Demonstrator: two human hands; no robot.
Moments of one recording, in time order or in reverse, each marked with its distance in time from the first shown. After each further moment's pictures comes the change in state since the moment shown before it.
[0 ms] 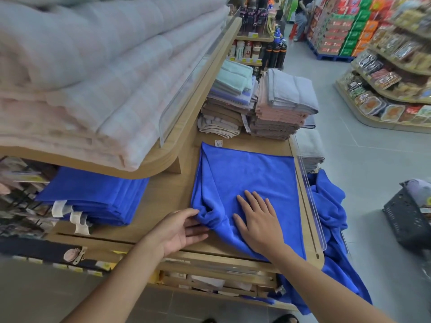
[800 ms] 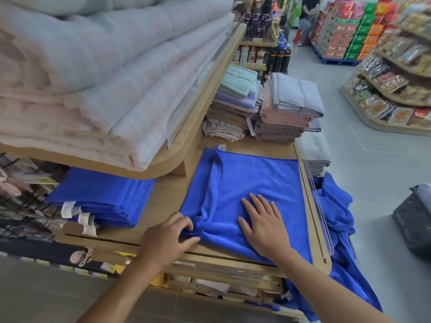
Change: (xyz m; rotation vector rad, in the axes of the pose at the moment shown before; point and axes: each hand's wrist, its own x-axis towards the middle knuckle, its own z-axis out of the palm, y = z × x) left_hand -0.012 -0.020 -0.059 1.698 0.341 0.924; right_hand 0.000 0.000 -0.003 -0.015 -0.030 -0.002
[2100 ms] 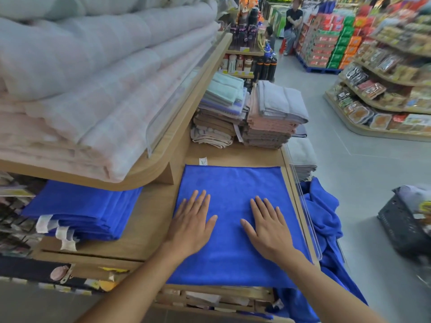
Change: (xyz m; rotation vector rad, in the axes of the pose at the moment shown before) left_hand 0.082 0.056 0.041 0.132 -0.111 -0.025; right_hand 0.001 0.029 -0.017 -0.045 -0.084 0.135
